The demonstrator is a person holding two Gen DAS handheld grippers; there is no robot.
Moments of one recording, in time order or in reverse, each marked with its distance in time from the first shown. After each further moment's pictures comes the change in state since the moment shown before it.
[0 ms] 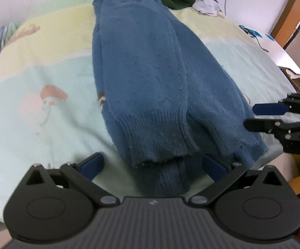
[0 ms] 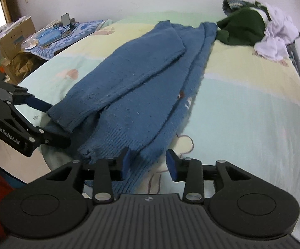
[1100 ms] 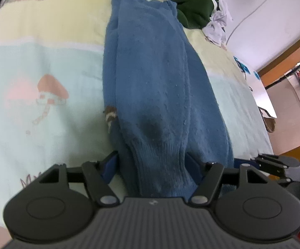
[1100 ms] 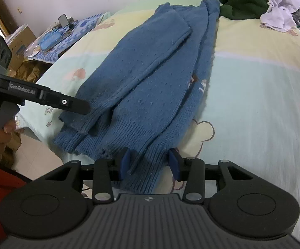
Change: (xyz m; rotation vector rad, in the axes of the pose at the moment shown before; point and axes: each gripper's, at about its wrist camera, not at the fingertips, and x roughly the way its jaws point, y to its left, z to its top) left arm 0.000 0.054 0.019 -0.265 -0.003 -0.234; right arm 0.007 -0.001 0.007 0.120 0.094 0.105
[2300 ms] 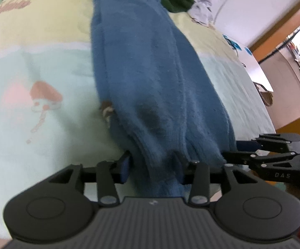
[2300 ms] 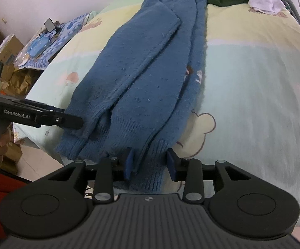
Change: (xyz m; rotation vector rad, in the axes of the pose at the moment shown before) left arm 0.004 -0.005 -0.001 0.135 0.073 -0.004; right arm 0.003 0.009 0.005 0.108 0.038 -0.040
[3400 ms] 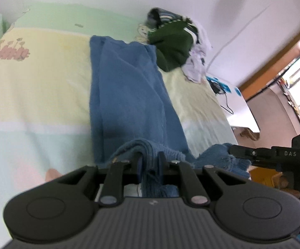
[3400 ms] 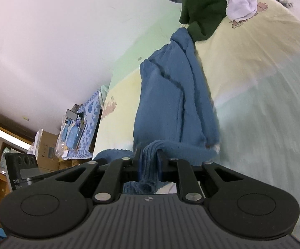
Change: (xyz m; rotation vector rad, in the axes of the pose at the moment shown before) left arm -0.049 0.009 0.095 -0.083 -0.176 -0.058; right arm -0.044 -0.057 0.092 0.477 -0.197 0.300
